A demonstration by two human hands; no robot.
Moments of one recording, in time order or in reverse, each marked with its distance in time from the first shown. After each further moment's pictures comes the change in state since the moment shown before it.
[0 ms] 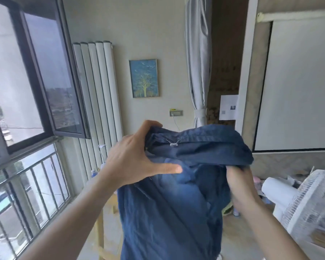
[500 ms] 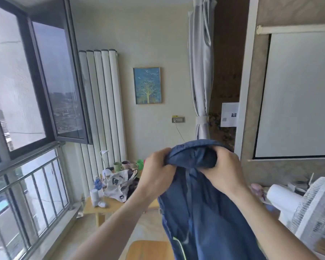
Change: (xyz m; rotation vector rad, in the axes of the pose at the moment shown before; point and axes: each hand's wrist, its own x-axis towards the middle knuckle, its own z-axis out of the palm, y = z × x) left_hand 0.002 -0.026 0.042 -0.552 0.037 -0.184; right_hand -0.002 -0.026 0.057 -0.751 -0.099 -0.600
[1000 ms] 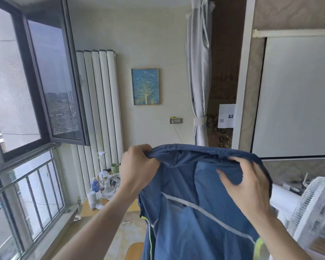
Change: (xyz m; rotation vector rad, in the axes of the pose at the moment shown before) left_hand 0.013 -0.019 -0.048 0.168 0.228 -0.077; right_hand -0.038 0.042 0.001 -0.261 0.352 -0.144
